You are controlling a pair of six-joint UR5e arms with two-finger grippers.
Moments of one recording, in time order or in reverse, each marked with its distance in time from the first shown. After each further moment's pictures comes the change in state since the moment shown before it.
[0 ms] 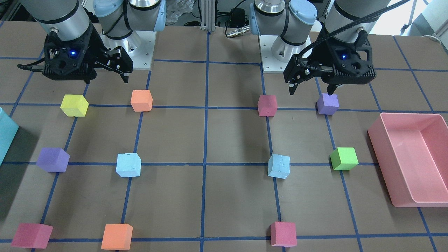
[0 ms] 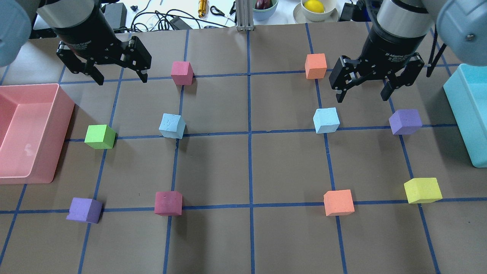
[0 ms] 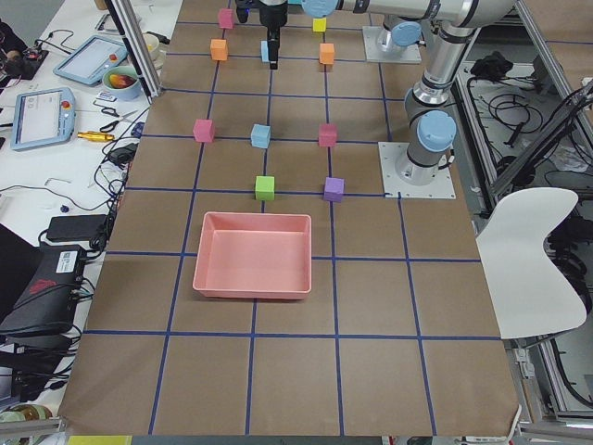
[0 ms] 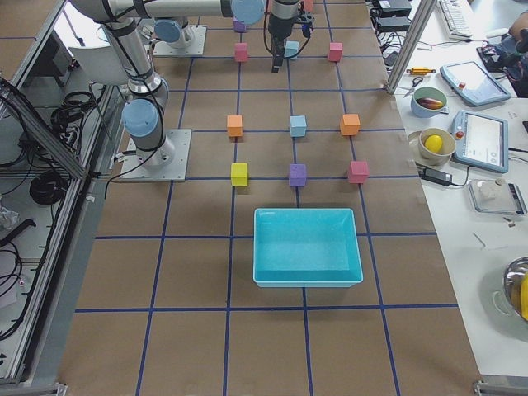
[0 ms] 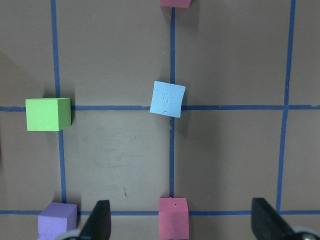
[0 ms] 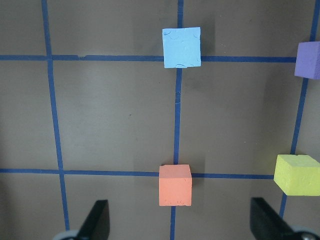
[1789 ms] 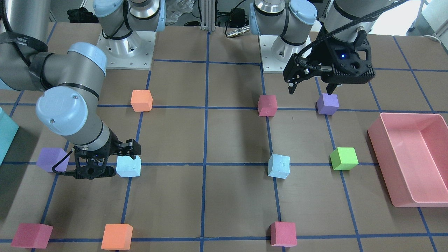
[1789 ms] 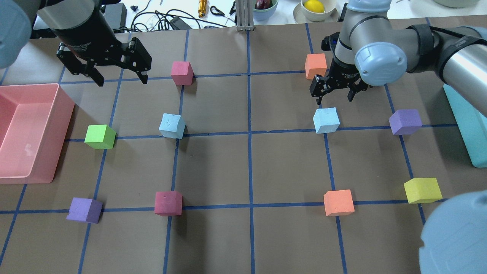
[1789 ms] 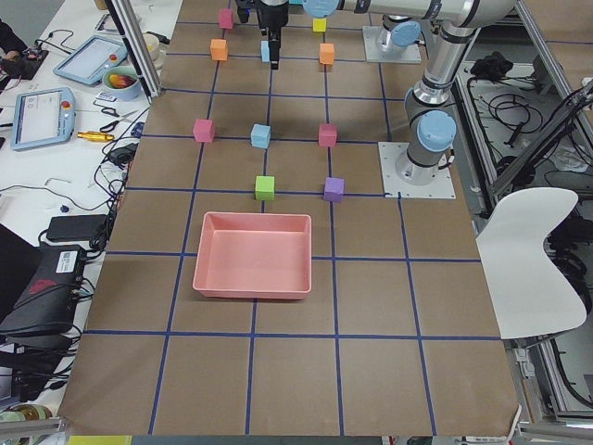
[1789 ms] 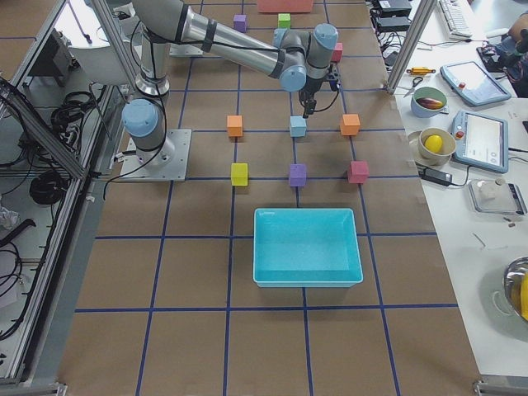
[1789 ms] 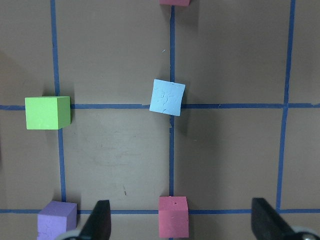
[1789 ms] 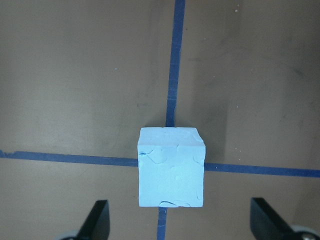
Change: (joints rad) left arm 0.000 0.000 -0.007 -0.001 0.000 -0.003; right arm -0.006 0.379 0.077 -0.452 -0.035 -0.063
